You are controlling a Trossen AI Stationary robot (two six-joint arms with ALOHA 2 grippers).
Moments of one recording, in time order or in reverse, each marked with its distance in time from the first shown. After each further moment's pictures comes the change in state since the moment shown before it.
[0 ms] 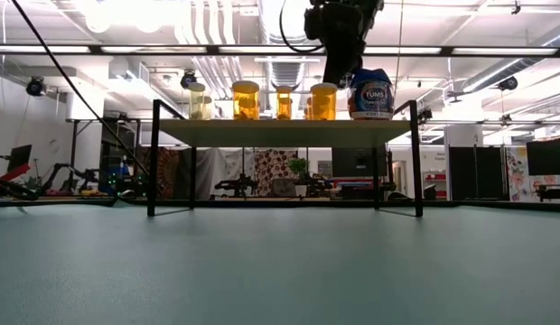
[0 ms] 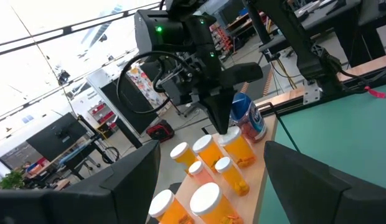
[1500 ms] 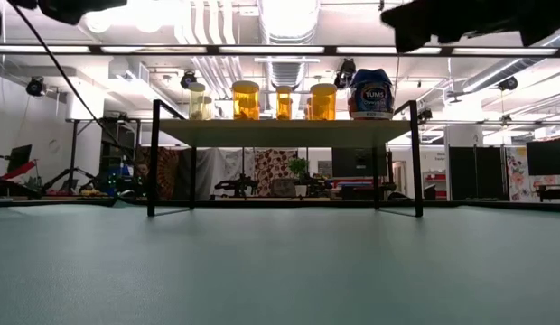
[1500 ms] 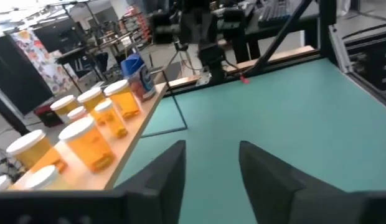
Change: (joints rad) left arm -0.314 -0.125 -0.144 -0.371 0.031 -0.623; right arm 0.417 -0.774 -1.283 1.454 -0.054 -0.219
